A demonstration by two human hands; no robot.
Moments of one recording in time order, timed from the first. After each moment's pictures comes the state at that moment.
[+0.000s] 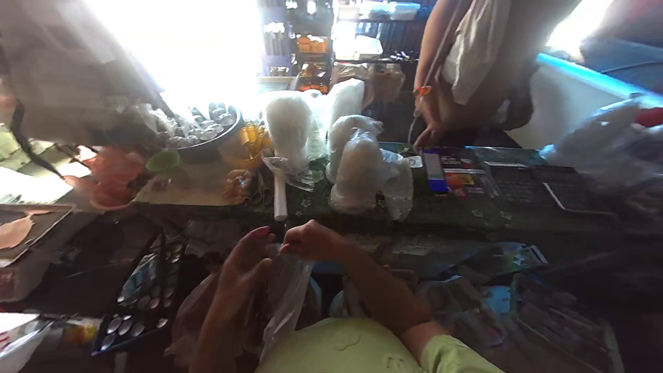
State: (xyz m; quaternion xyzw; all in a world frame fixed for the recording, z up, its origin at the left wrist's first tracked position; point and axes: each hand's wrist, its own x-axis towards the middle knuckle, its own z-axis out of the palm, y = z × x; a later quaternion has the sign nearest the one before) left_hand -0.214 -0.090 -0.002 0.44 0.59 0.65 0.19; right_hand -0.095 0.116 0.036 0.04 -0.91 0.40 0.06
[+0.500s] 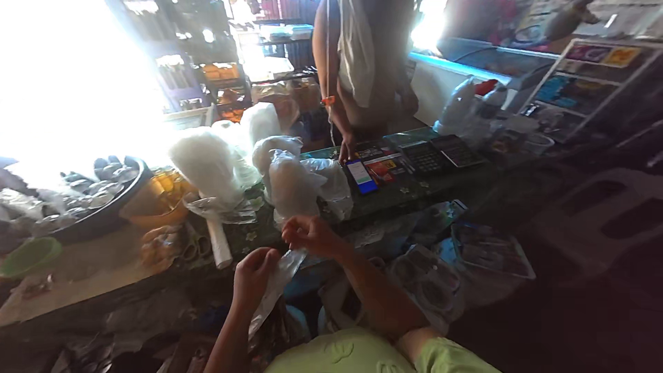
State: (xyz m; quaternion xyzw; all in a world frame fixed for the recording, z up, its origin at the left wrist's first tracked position) left_hand -0.166 0.037 0.006 0.50 0.63 0.55 0.21; right_hand -0.008 0.171 0.045 -0.16 -0.76 0.58 0.25
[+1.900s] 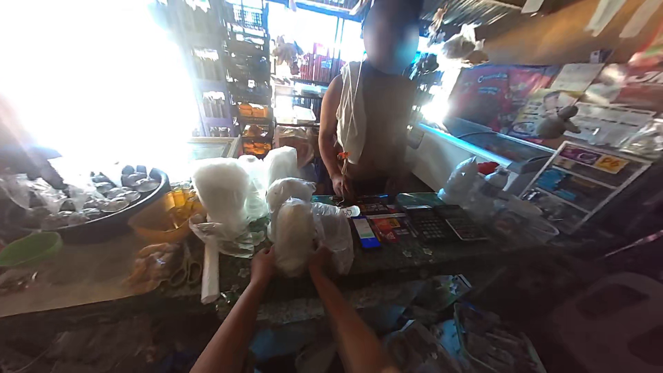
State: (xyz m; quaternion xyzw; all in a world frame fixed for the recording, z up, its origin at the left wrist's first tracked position) left_hand -0.214 0.192 -0.033 0.30 0.82 0.42 0.26; right_hand -0.070 0.265 -0.029 -0.58 -0.68 0.36 0.28
